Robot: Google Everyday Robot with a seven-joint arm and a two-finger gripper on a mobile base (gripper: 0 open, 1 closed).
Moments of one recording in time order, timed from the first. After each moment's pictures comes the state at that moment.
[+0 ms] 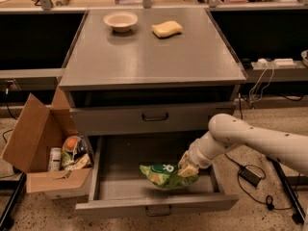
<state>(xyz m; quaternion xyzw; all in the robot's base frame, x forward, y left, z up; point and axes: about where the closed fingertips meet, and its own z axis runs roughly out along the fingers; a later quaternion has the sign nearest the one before) 0.514 -0.128 0.511 -0.64 0.73 0.20 0.16</state>
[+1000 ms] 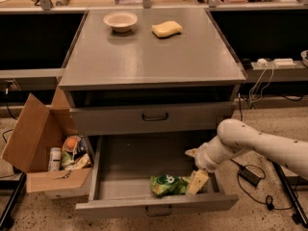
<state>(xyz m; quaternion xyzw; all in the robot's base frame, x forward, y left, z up) 0.508 -0.151 0.494 -0.61 0.74 0.21 0.17</state>
